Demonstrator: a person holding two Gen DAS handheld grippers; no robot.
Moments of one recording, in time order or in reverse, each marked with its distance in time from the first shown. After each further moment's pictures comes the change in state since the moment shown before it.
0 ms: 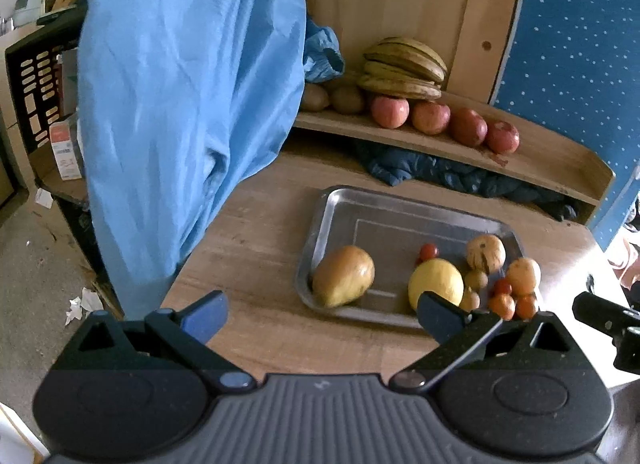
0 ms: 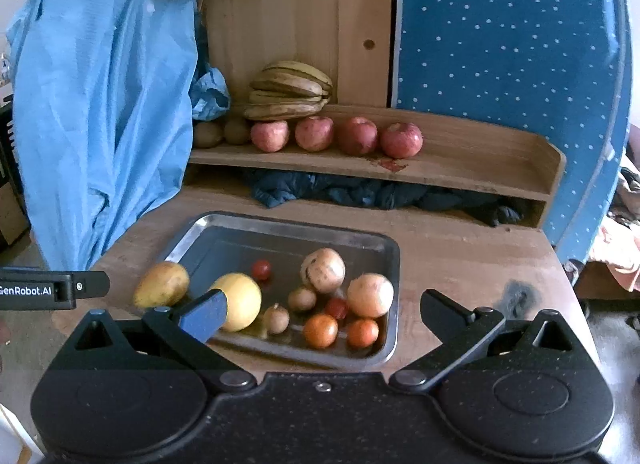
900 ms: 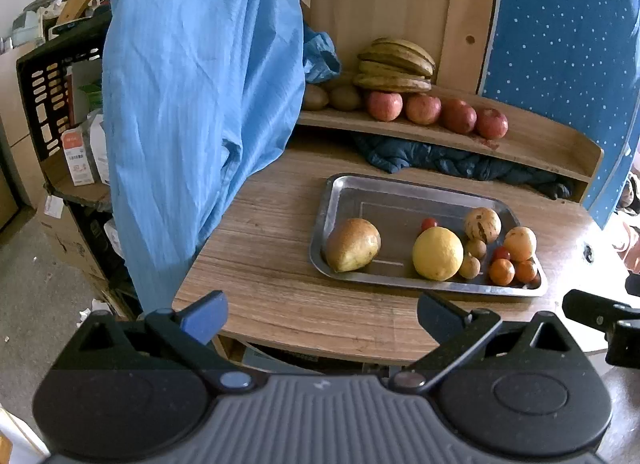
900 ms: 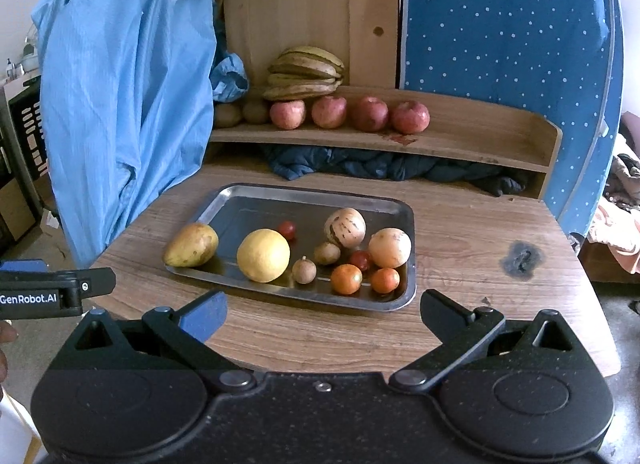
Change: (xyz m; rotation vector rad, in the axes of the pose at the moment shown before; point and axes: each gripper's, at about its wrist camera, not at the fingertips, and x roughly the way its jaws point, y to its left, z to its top) left arm -0.029 0.005 -0.033 0.048 -0.032 0.014; right arm -0.027 0.023 -0.033 0.008 0.027 0.016
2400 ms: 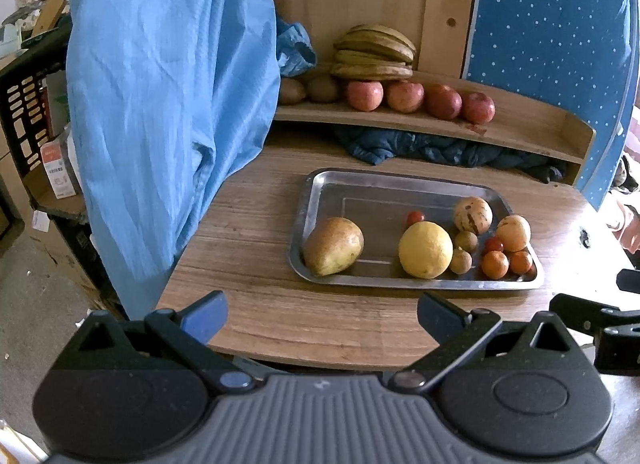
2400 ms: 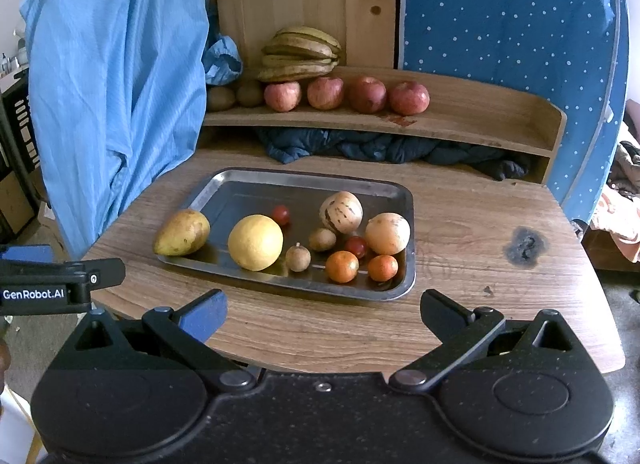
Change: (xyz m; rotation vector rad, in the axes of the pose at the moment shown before) left arm 0.018 -0.013 0.010 0.061 0.029 -0.023; right arm 0.016 -0.006 0.000 0.008 0.053 0.003
